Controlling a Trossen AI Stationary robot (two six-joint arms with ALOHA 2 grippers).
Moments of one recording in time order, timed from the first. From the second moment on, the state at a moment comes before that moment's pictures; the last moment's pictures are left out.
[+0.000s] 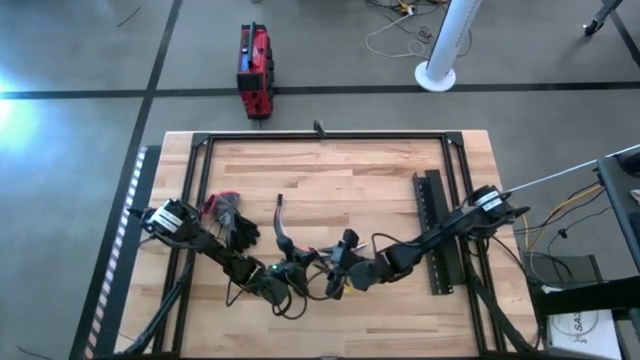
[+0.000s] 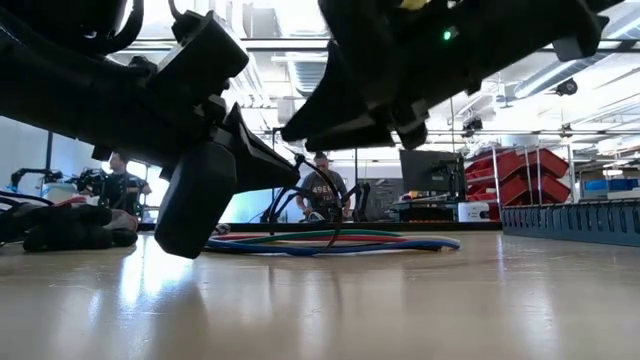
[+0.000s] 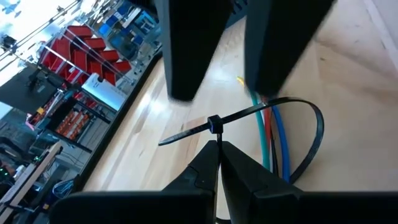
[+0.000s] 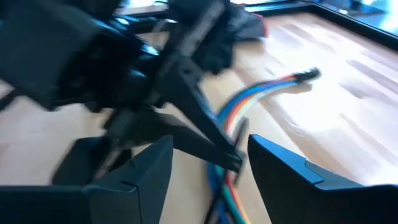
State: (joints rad) left arm -0.56 1.96 0.78 0.66 -1.07 0.21; right arm 0.42 1.99 1.01 0.41 0.66 0.37
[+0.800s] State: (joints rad) left arm -0.56 1.96 0.78 0.67 -1.07 0.21; right arm 0.40 2.03 1.01 0.39 0.72 0.50
